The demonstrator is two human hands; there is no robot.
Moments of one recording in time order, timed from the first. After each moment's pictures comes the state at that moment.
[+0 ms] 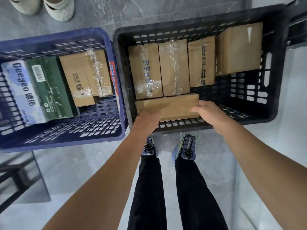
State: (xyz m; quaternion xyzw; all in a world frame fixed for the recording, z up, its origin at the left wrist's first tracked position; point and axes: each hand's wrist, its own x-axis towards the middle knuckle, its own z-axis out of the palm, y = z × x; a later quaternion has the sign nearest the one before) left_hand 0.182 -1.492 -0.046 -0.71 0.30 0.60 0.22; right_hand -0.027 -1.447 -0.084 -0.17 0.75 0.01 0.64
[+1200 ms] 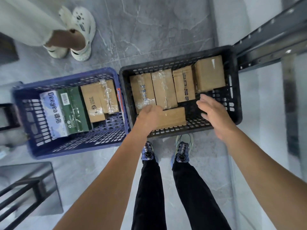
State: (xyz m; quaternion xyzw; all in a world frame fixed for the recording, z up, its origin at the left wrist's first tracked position) left_hand 0.149 -1.521 0.075 -0.72 0.26 0.64 0.06; right_hand -0.065 -1.455 0.056 -0.15 0.75 -0.23 0.60
